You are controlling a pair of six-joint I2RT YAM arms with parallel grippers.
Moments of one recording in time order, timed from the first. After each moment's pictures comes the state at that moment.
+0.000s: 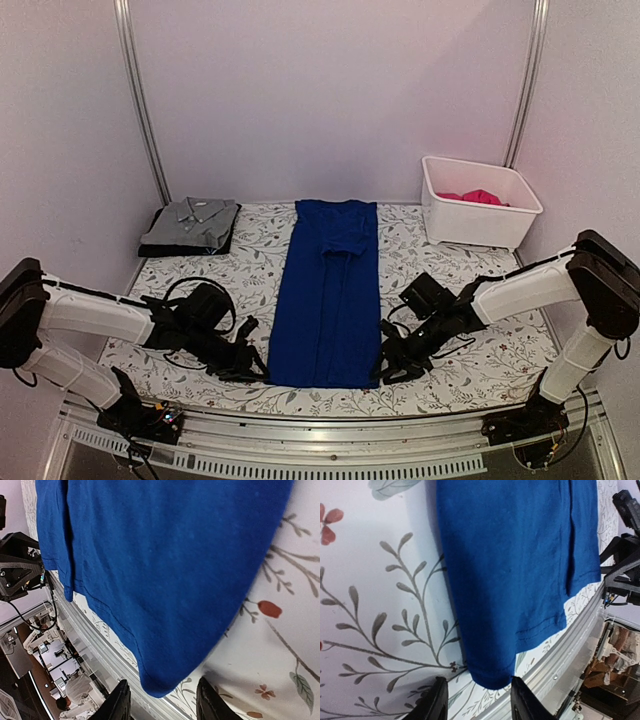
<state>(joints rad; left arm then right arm) -0.81 1.34 0.45 -0.17 0.49 -0.79 0.84 1.65 0.72 -0.23 -0.67 0.79</state>
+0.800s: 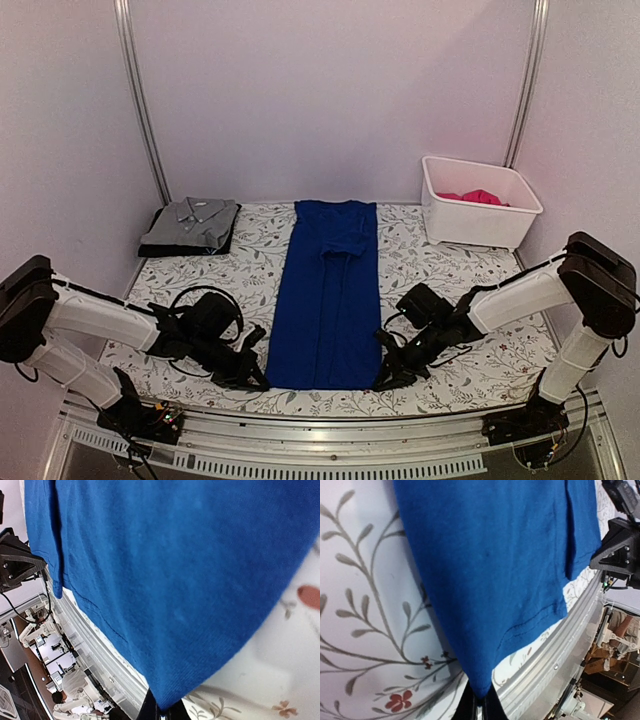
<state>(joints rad) -0.86 1.40 0.42 -0.07 0.53 -0.82 0.88 1.68 0.67 -0.13 -0.69 0.82</state>
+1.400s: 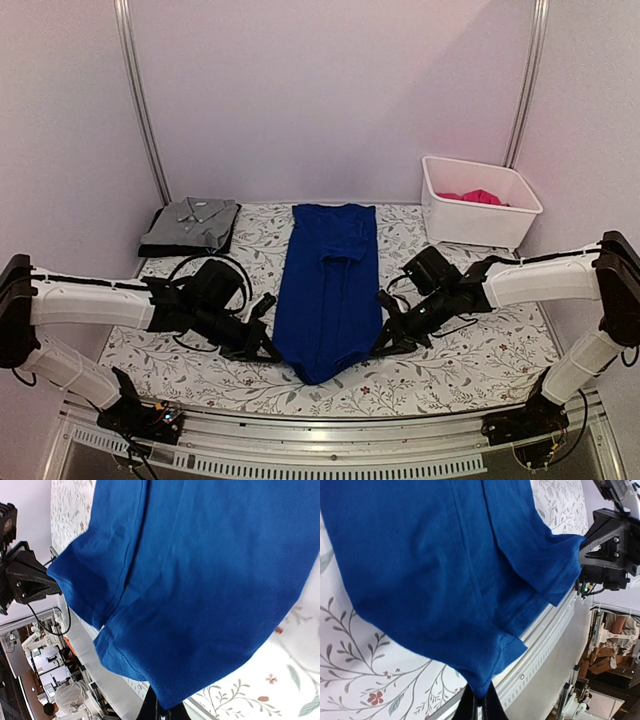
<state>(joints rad) -0.86 1.31 0.60 -0.23 0.51 -0.77 0.84 1.55 0.81 -0.31 -0.64 0.76</state>
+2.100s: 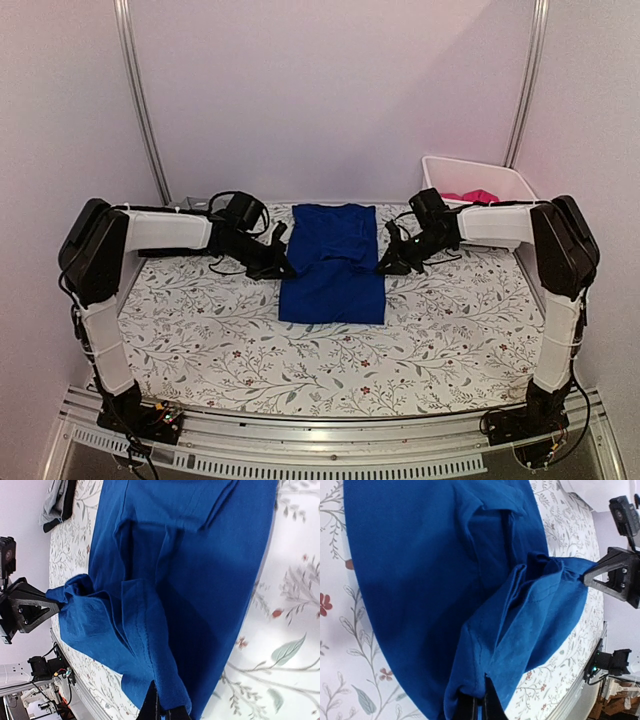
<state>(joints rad) -0.54 1.89 1.26 -0.33 0.48 -0.51 0.47 1.97 1.35 -0.41 -0.60 0.51</state>
